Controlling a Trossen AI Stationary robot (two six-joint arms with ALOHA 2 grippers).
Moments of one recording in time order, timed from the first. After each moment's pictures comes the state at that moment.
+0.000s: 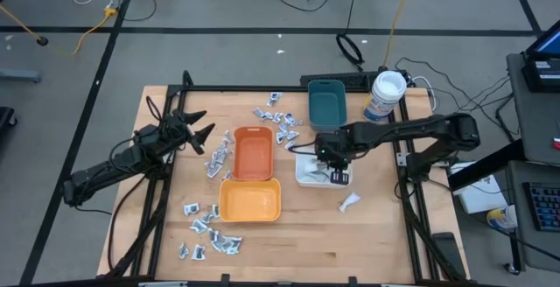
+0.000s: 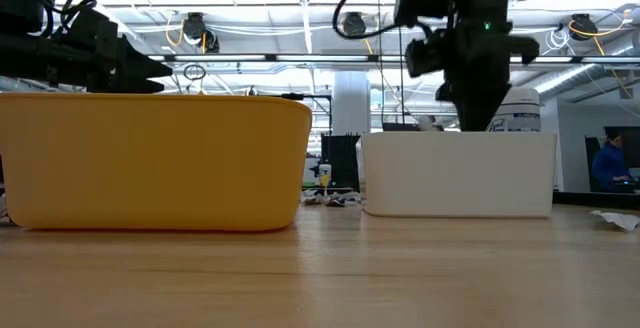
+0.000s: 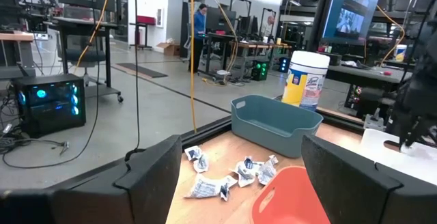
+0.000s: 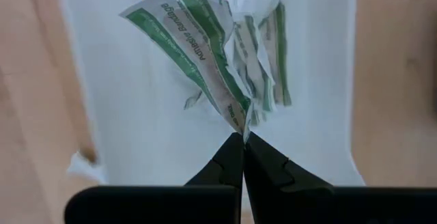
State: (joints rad) left arm 0.44 0.01 0.02 0.06 -0.16 -0.11; right arm -0.06 1.53 1.07 -0.94 -0.03 0.09
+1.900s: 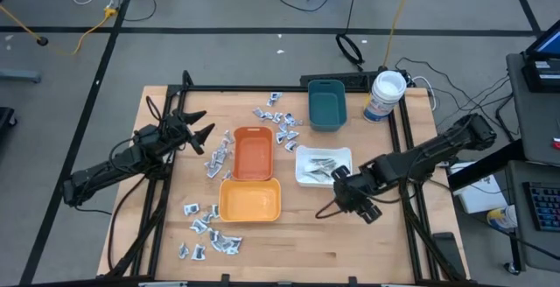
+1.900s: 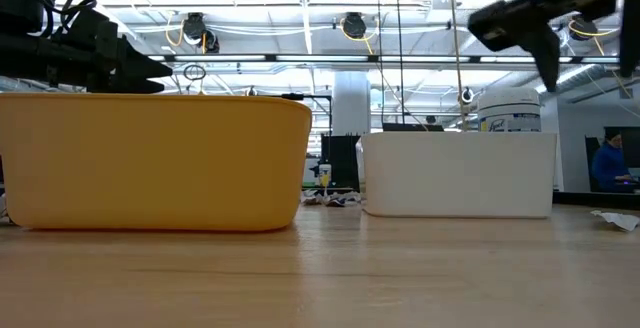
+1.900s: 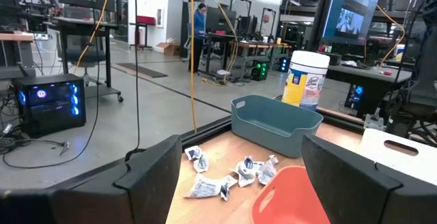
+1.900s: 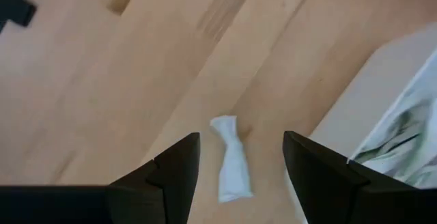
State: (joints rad) left arm 0.44 0.01 0.02 0.06 -0.16 -0.11; right arm 0.39 1.38 1.04 -0.90 -0.10 -0.16
